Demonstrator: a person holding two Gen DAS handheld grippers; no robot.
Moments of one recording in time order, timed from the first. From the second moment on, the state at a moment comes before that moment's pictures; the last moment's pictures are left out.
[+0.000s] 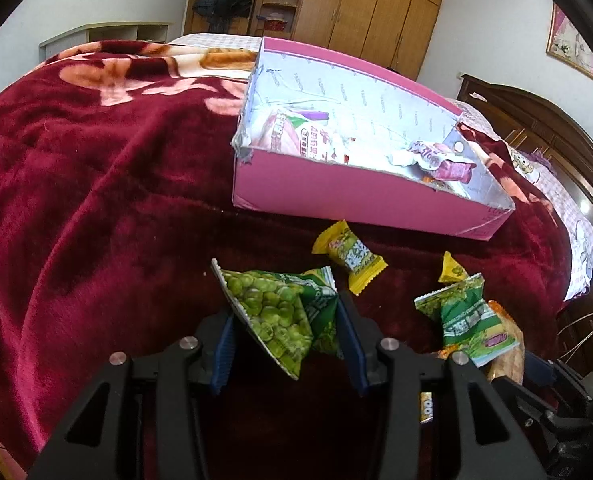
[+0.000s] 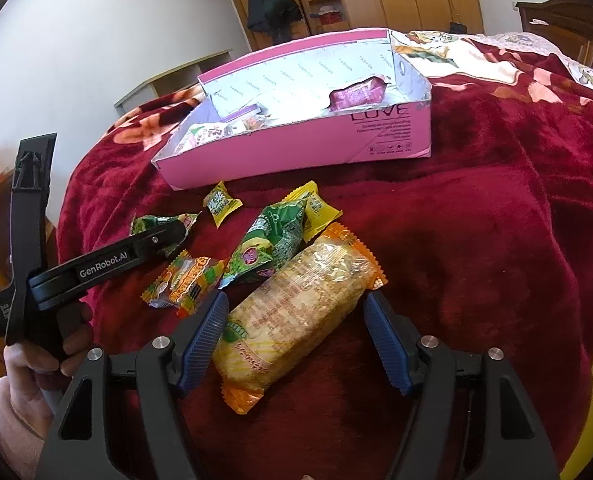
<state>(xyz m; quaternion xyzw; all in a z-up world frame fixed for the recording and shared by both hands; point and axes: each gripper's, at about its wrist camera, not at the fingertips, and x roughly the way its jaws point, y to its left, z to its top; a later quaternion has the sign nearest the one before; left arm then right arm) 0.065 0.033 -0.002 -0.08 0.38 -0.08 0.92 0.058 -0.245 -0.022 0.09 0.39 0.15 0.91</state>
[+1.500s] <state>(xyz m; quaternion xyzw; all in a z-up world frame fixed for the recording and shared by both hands) 0.043 0.033 0.022 -0.08 0.36 -0.09 0.93 0.021 -0.240 0.005 0.07 0.28 0.14 0.95</state>
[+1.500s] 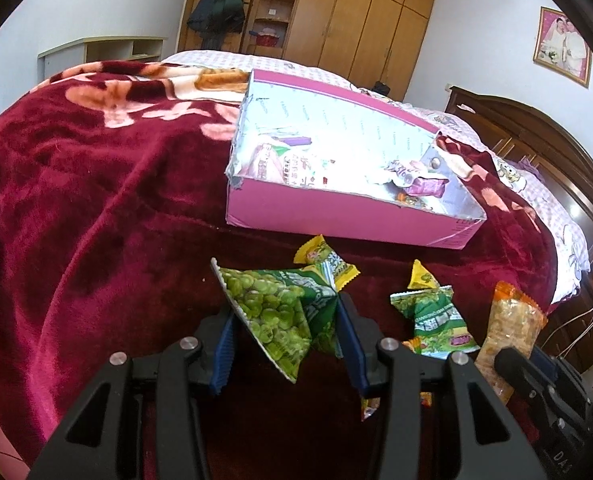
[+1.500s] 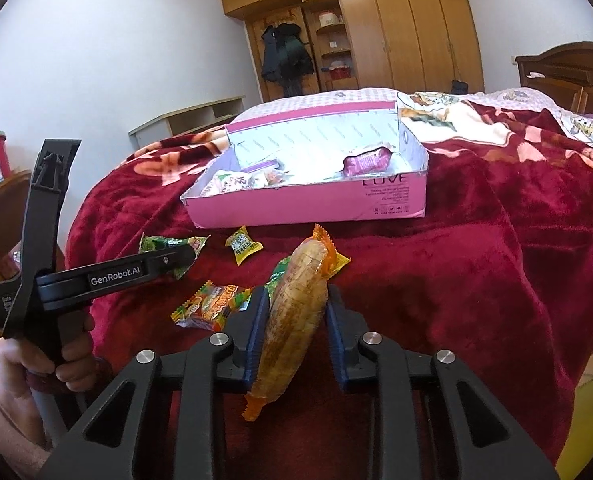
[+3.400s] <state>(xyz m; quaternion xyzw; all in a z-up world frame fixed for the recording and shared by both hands) 0.116 -0.026 0.076 -0.02 0.30 -0.14 0.94 0.079 -0.283 0.078 0.05 0.21 0.11 0.97</state>
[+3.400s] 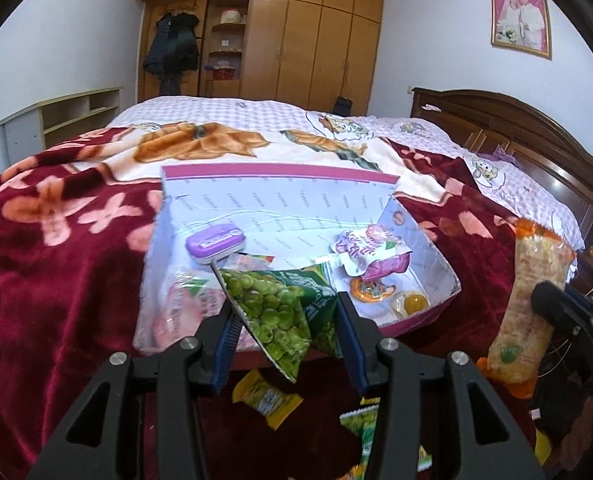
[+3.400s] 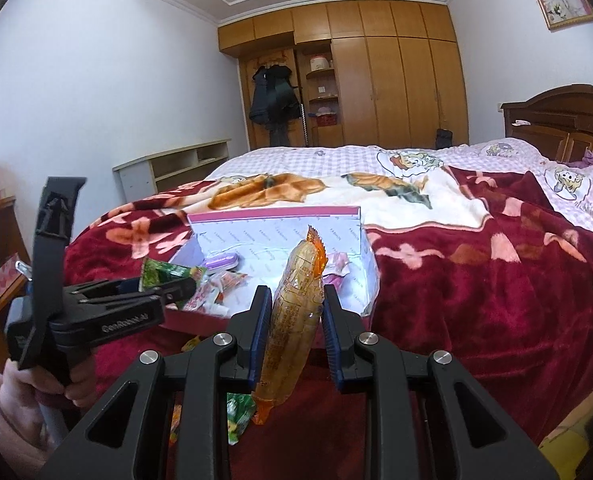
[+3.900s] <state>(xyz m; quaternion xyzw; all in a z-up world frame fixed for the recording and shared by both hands) 0.168 -0.040 0.036 -0.02 0.35 -0.15 0.92 0.125 -0.294 0.096 0.05 0.20 0.09 0.97</state>
